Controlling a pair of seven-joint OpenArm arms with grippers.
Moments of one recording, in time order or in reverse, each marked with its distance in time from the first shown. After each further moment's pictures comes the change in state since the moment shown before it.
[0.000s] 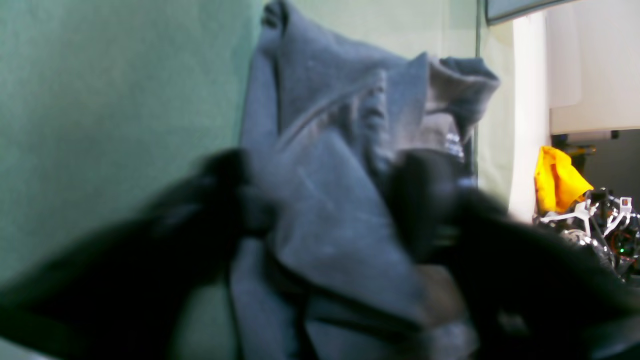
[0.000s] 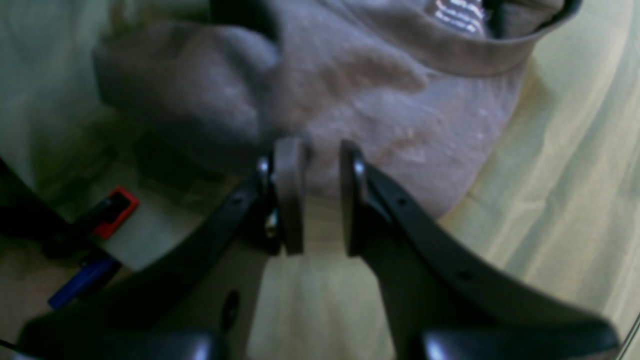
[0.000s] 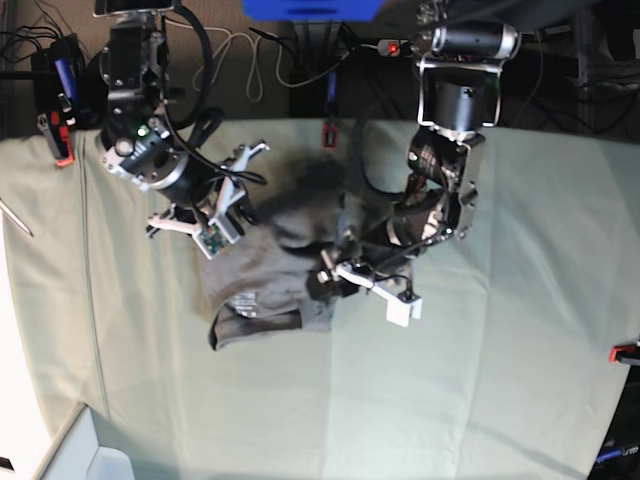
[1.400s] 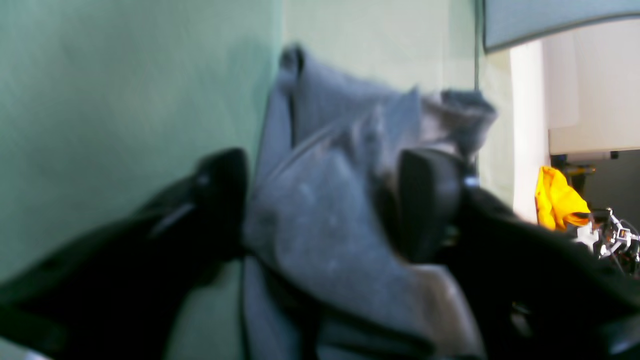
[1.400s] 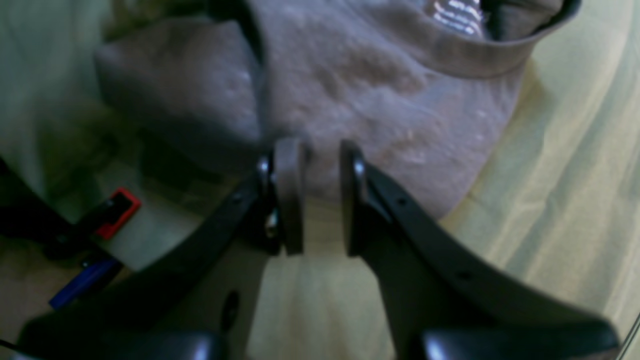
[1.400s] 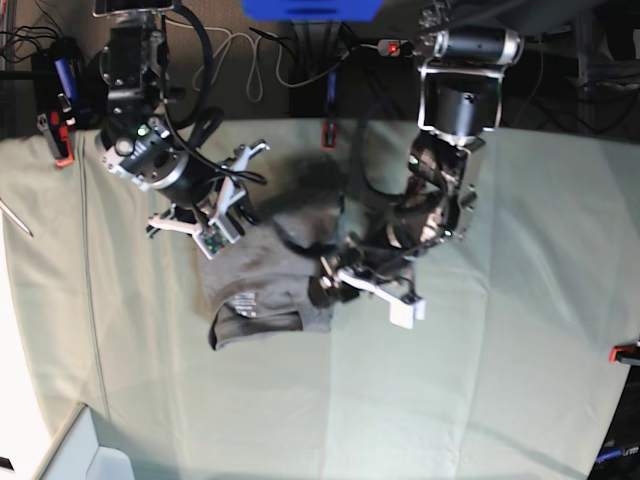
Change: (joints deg) left arm -0.8 0.1 0.3 -2.8 -0.7 0.2 -3.5; right arm 0.0 0.0 0.0 0.2 0.0 0.0 0.0
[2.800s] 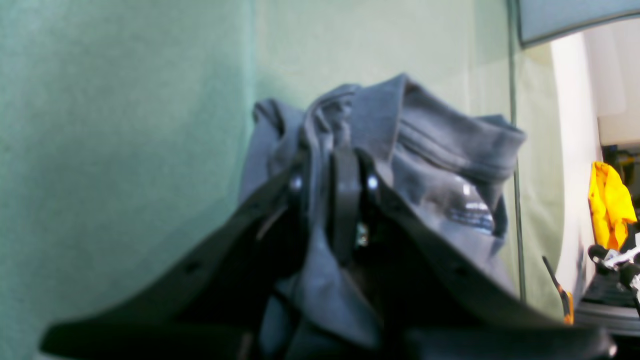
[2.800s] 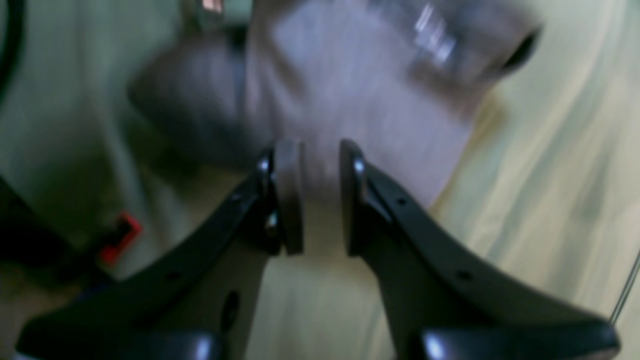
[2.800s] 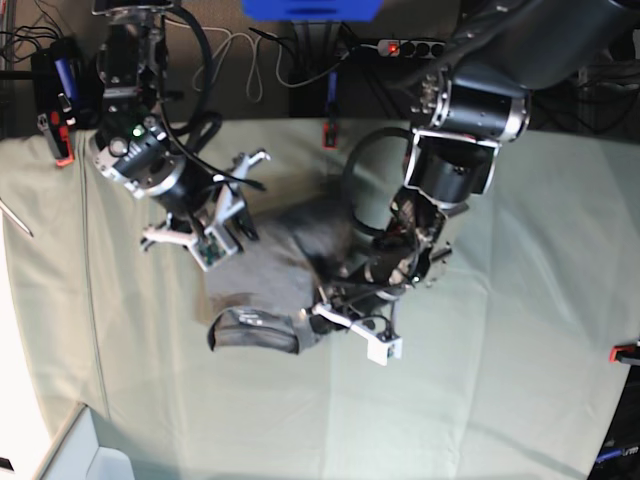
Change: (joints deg) left arm -14.6 0.4 6.3 -21.7 5.6 -0.5 -14.2; right arm 0.0 -1.2 0.0 5.3 0.3 0.0 0.1
